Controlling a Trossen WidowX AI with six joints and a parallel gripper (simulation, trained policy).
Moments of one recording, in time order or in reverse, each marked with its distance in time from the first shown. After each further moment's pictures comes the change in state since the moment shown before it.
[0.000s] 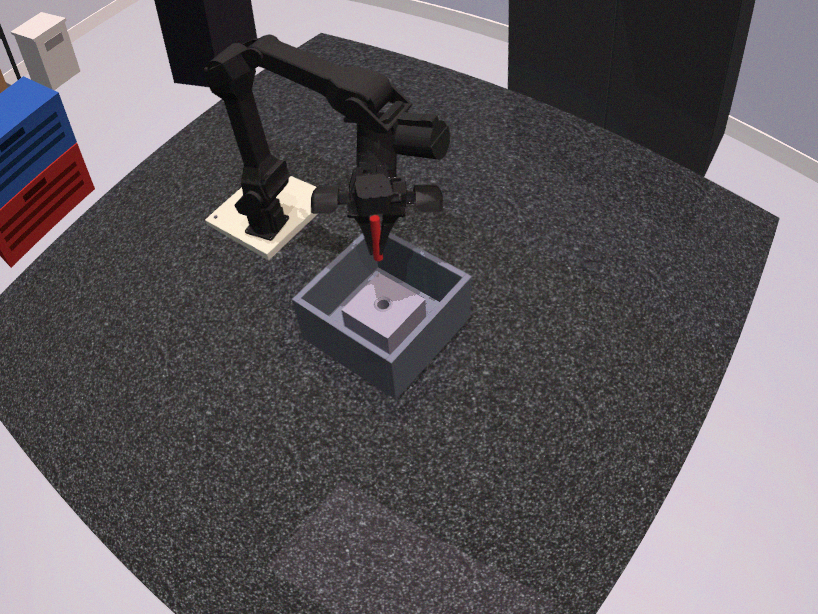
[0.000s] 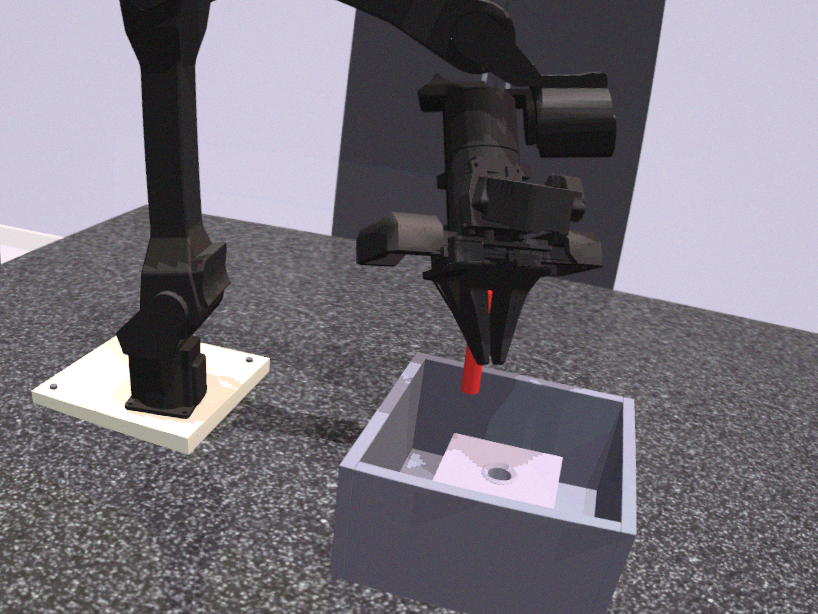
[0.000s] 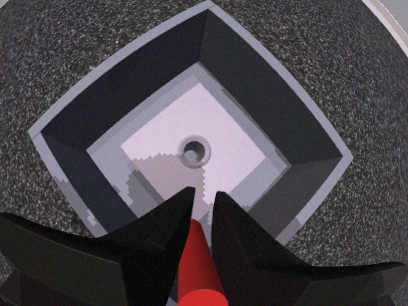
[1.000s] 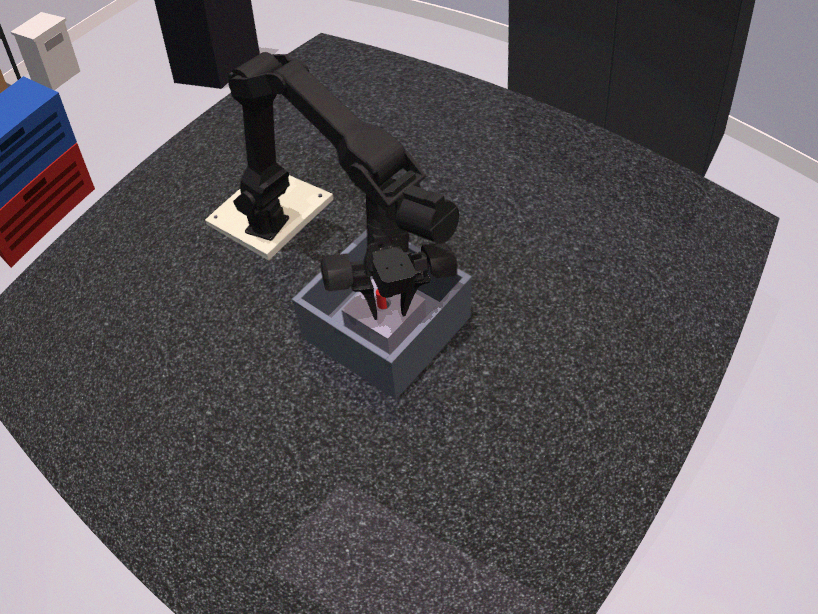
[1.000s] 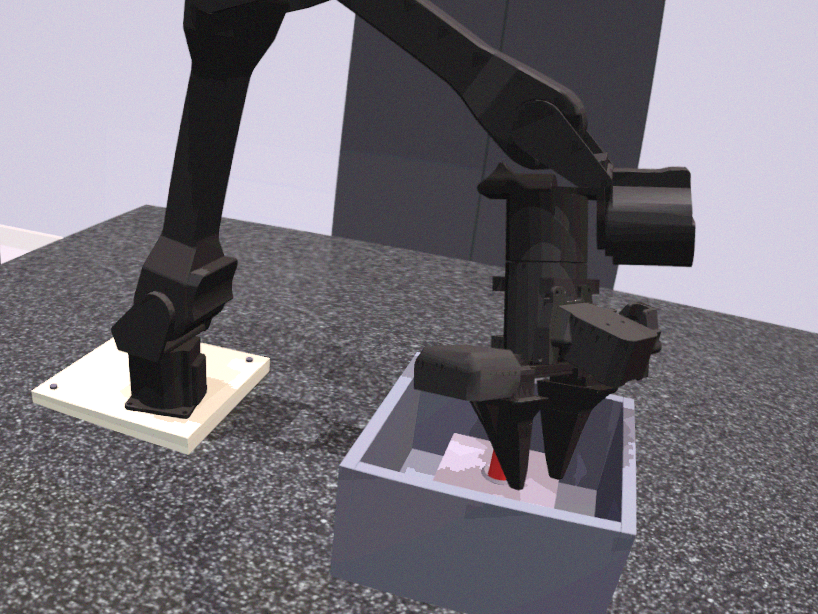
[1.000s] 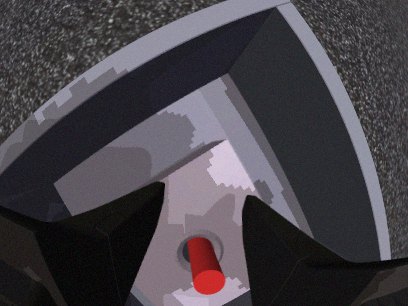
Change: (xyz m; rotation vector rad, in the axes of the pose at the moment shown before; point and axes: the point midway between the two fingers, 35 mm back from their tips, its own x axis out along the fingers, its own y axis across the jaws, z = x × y) arm 0.085 0.017 0.035 -0.170 0.136 0.038
